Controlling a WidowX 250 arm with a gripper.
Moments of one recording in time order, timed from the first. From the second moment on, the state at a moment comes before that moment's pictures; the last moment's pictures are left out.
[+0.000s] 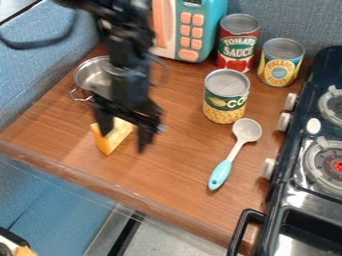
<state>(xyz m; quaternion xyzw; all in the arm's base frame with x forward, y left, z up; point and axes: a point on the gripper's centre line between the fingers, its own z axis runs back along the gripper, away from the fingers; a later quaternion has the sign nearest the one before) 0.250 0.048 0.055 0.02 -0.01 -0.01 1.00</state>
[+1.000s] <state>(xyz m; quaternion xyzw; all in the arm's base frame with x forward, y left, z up) 0.275 0.084 0.011 0.03 0.02 -0.08 1.00</state>
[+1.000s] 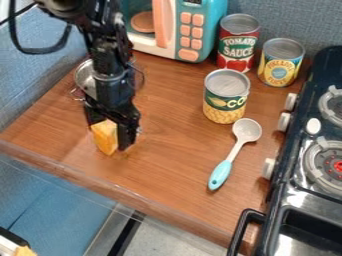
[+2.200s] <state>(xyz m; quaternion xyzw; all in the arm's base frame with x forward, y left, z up) 0.271 -0.017 0.018 -0.03 0.01 -0.07 1.00</state>
